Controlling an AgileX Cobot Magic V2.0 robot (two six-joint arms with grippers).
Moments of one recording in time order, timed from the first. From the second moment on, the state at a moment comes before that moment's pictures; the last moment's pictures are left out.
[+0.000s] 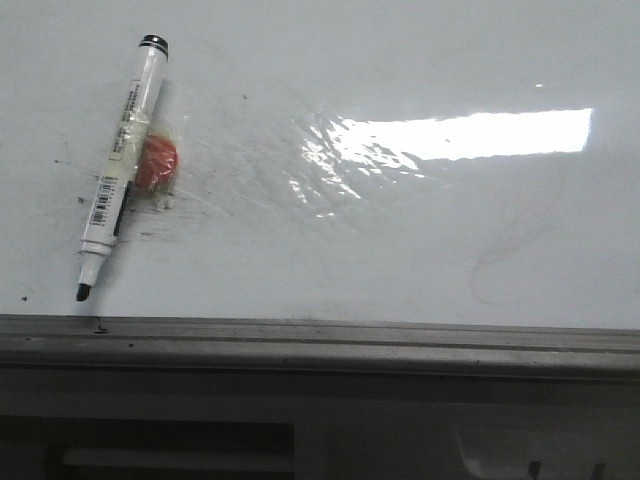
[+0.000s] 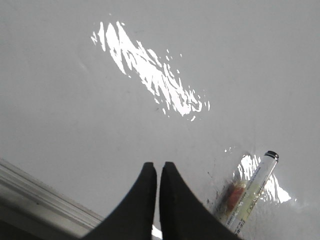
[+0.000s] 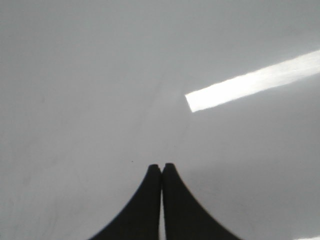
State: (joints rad) left arm -0.13 0.00 0.00 -0.86 0.20 -0.05; right arm 0.09 -0.01 0.01 0.44 -0.04 -0.15
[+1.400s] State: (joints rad) left arm -0.13 0.00 -0.03 -0.82 0.20 0.19; right arm 0.09 -0.01 -0.04 0.47 0.06 -0.15
